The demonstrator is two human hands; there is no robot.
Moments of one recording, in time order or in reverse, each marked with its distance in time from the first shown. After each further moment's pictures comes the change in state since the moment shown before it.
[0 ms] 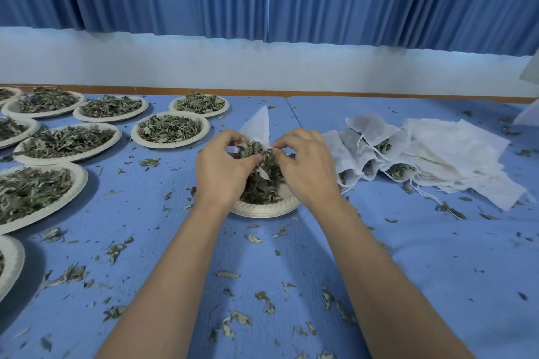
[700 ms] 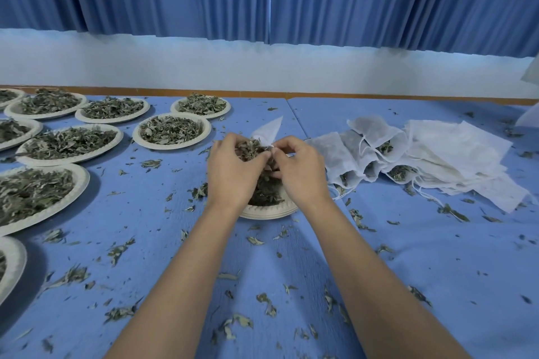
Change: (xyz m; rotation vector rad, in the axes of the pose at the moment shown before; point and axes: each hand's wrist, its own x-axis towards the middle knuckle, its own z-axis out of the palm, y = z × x) left_hand -0.002 0.005 0.011 0.072 -0.024 -0.035; right_hand -0.001 -0.011 0.013 0.464 -0.022 0.305
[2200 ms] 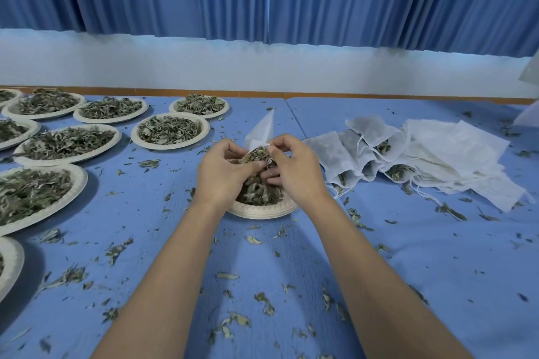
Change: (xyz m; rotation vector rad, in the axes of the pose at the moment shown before) left_hand 0.003 -0.012 -0.009 -0.282 -0.116 -0.160; right_hand 0.000 -0.005 -0.003 0.115 -0.105 0.055
